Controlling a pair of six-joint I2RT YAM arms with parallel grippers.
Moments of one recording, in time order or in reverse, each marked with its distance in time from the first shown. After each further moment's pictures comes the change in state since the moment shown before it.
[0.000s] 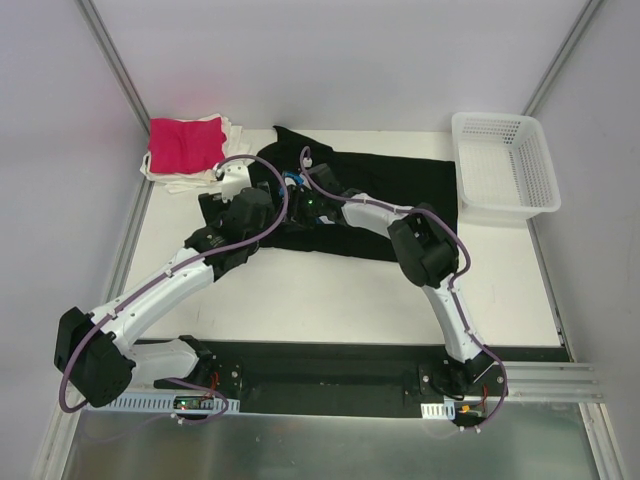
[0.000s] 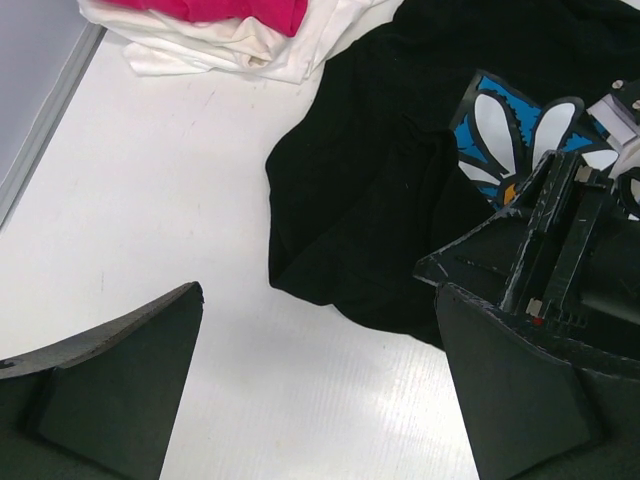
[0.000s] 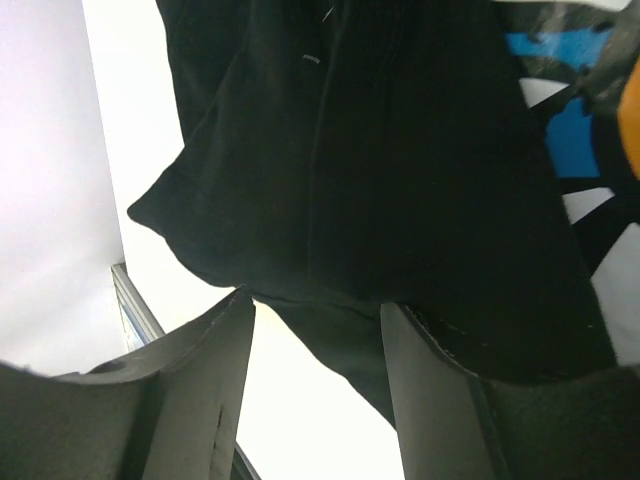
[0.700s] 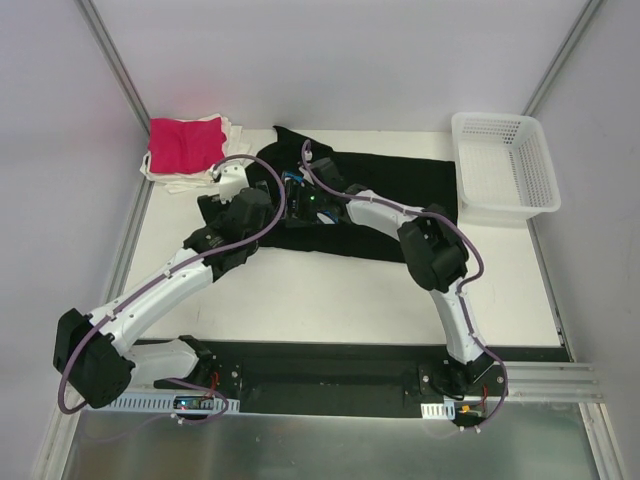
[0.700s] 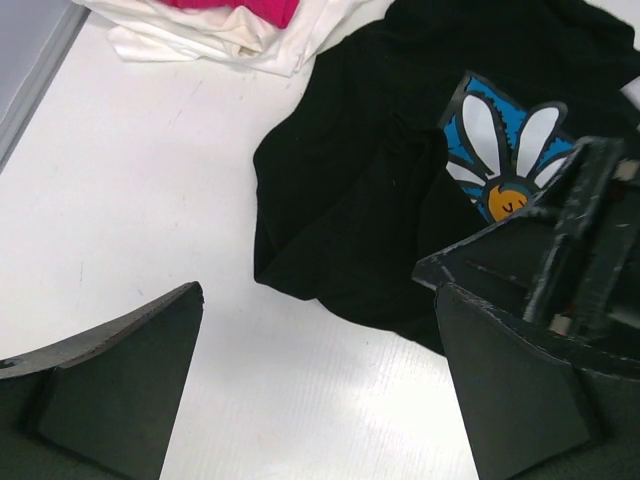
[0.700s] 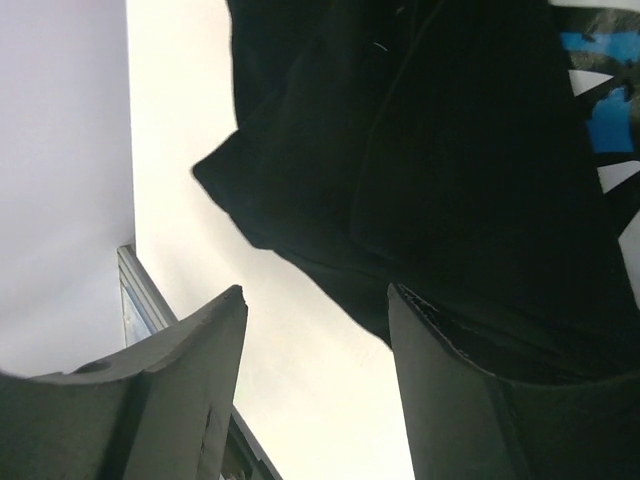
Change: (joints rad) left arm 0.000 0.008 0.001 -0.014 0.019 -0.061; right arm -0.006 -0.118 -0.047 -0.026 -0.001 -0.055
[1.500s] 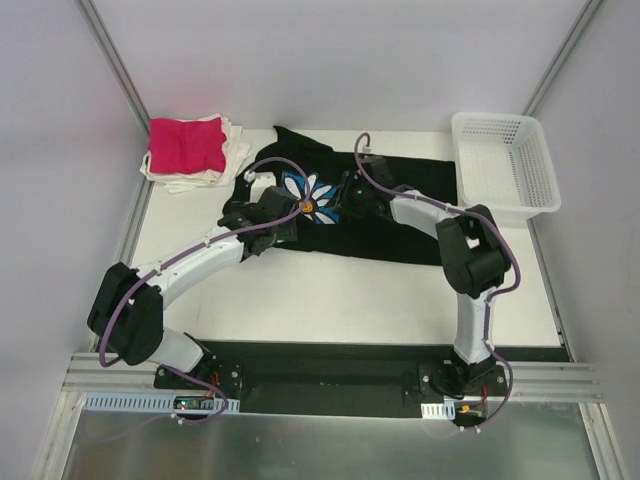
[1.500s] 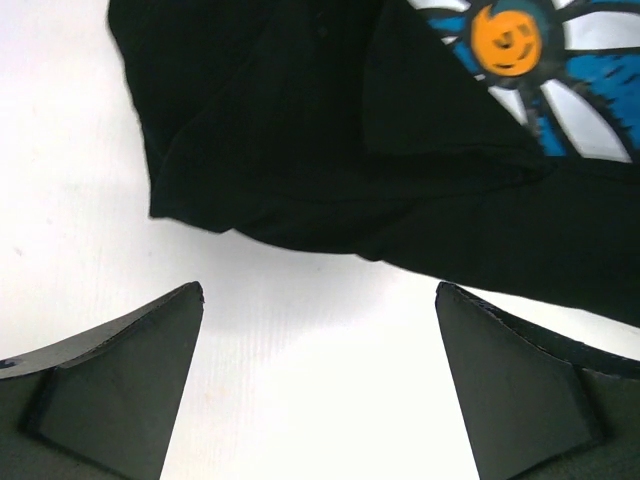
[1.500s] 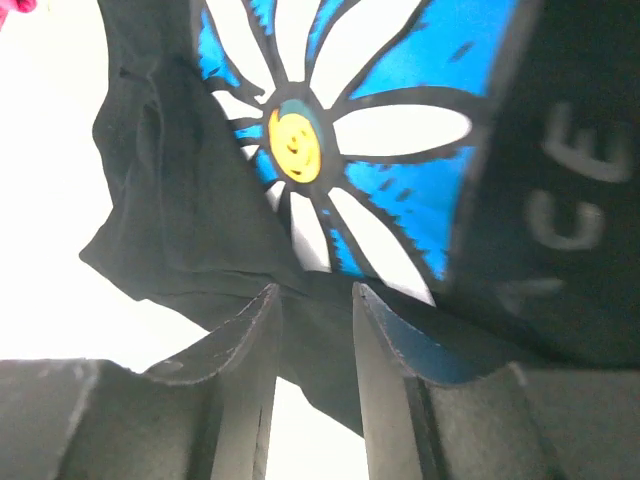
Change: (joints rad) left arm 0.017 0.271 0.096 -0.085 0.289 -0.029; right arm -0.208 -0.217 -0.326 0.073 0.190 -0.011
